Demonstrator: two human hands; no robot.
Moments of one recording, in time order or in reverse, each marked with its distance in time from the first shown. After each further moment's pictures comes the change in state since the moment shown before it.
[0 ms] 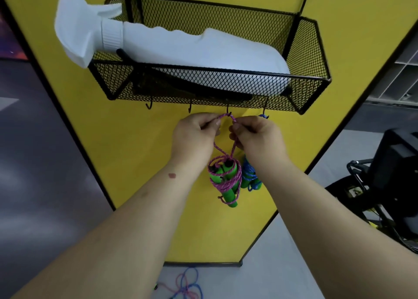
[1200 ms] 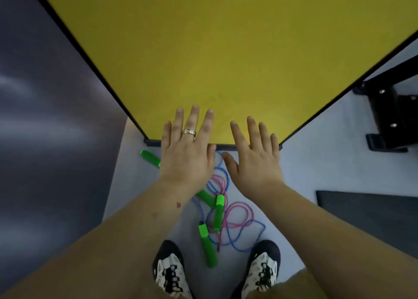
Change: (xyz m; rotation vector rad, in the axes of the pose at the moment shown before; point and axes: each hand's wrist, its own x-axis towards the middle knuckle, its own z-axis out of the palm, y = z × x) left_hand -0.295 -0.576 0.017 1.079 -0.348 0.114; right_hand -0.280 0.563 0.218 -0.982 -0.445 -0.050
